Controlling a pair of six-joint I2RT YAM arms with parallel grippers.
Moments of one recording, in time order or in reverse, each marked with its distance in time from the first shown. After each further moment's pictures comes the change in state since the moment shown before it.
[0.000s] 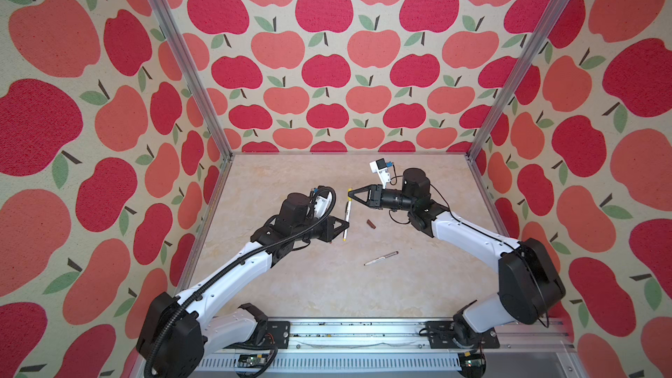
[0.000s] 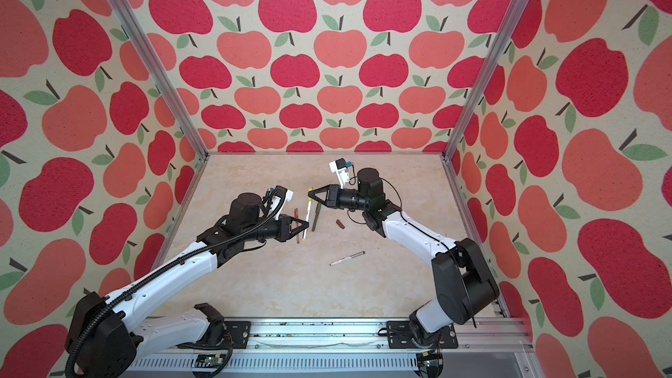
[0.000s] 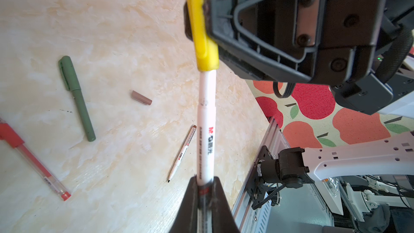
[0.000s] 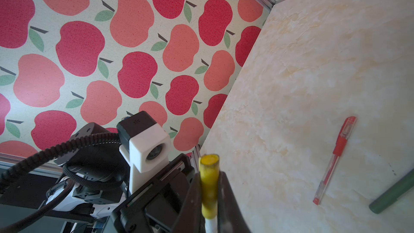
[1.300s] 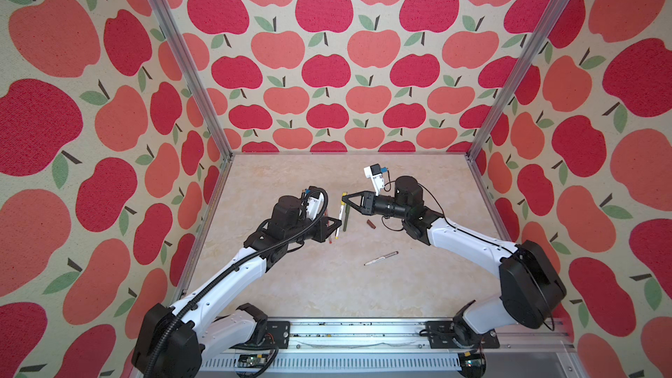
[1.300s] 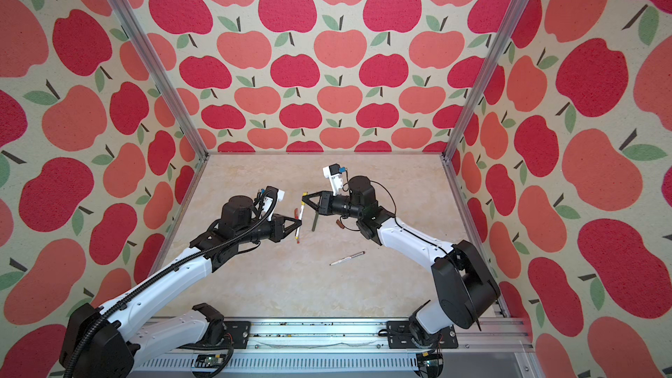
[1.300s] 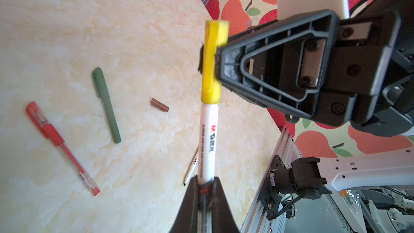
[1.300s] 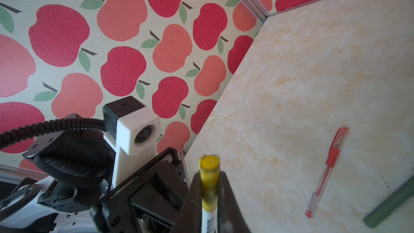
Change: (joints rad) left arm 0.069 -0.060 -0.055 0.030 -0.023 0.035; right arm 0.103 -0.018 -0.043 0.025 0.169 -0.095
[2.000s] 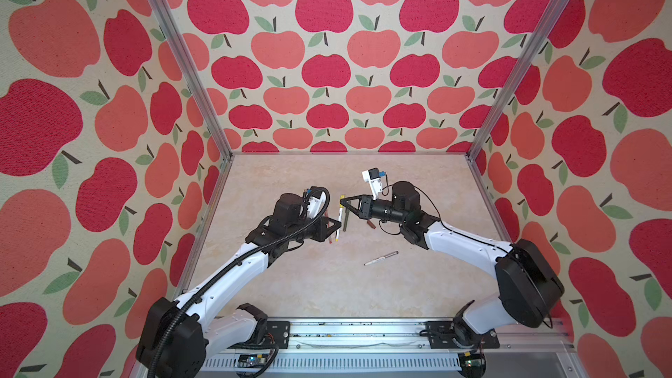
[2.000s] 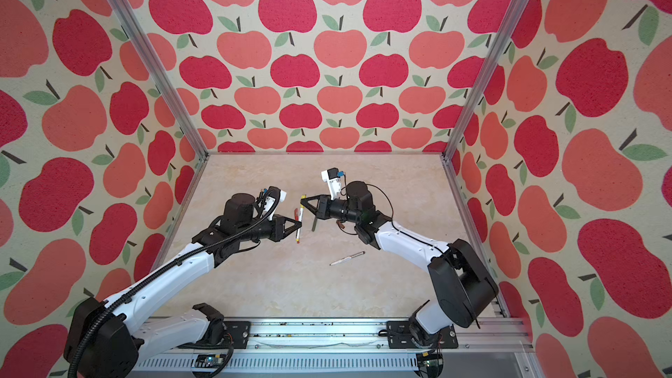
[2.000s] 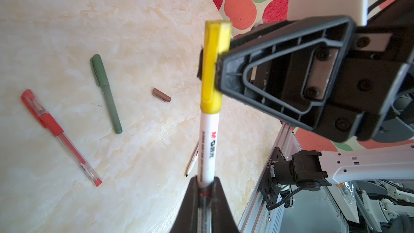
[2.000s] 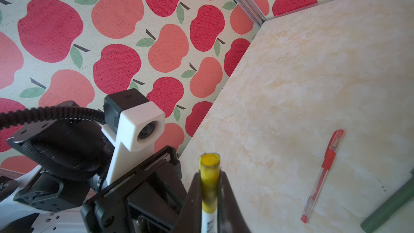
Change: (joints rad) left arm 0.018 0.041 0.031 -0.055 0.035 0.025; right arm 0.029 0.013 -0.046 0.069 0.050 -0.018
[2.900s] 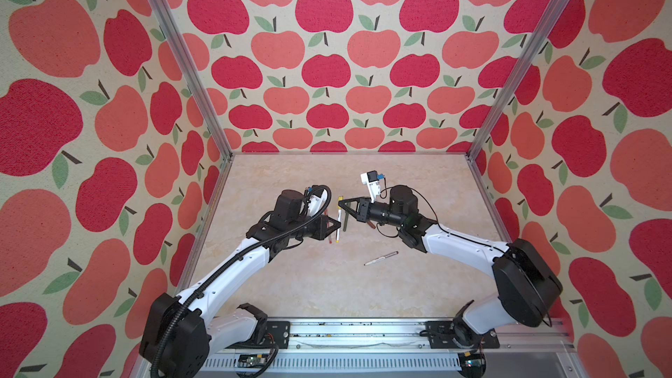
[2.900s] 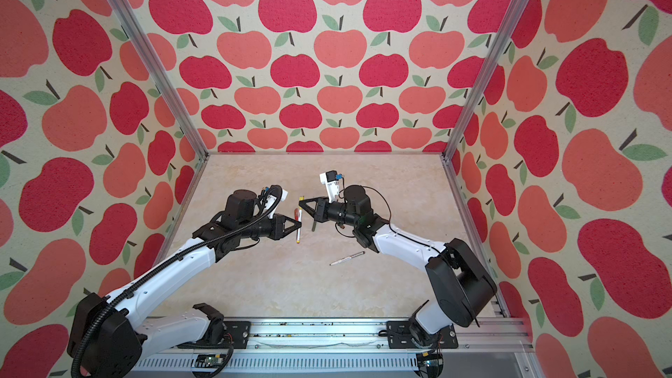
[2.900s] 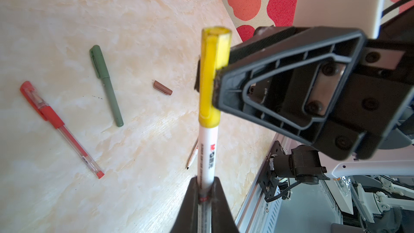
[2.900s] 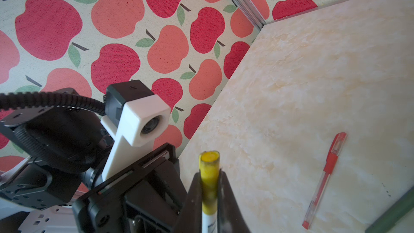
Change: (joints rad) left arm 0.014 0.033 0.050 -0.082 0.026 0.028; right arm 0.030 0.007 -0.029 0.050 0.044 -0.005
